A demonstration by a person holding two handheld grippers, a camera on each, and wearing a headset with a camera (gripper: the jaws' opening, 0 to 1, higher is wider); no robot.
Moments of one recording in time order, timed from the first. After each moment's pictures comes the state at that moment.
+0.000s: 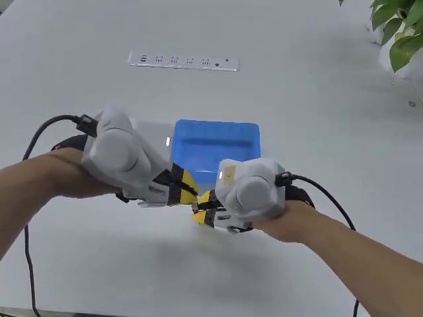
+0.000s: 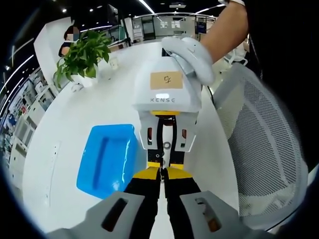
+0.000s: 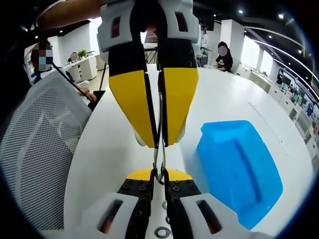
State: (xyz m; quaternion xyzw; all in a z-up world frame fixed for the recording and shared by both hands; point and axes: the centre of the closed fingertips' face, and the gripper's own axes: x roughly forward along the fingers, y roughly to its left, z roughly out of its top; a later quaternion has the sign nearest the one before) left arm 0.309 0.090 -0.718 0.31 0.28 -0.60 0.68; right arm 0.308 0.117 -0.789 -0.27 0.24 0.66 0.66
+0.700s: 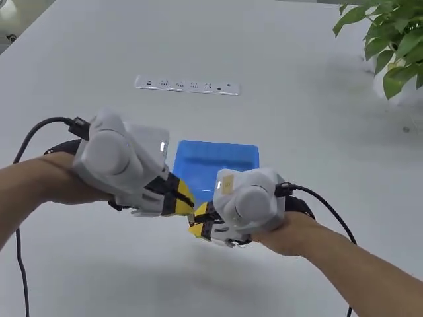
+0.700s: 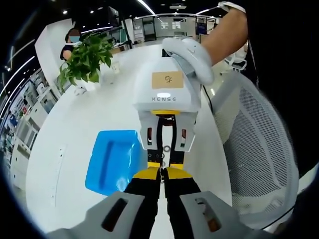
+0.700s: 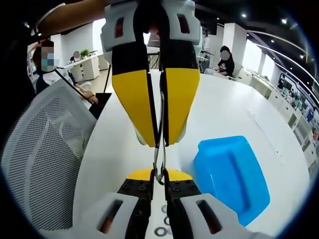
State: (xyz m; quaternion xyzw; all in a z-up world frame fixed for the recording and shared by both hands) left arm 0.306 0.095 -0.686 0.31 0.28 -0.60 0.69; right arm 0.306 0.123 -0.757 -0.27 0.23 0.66 0.66
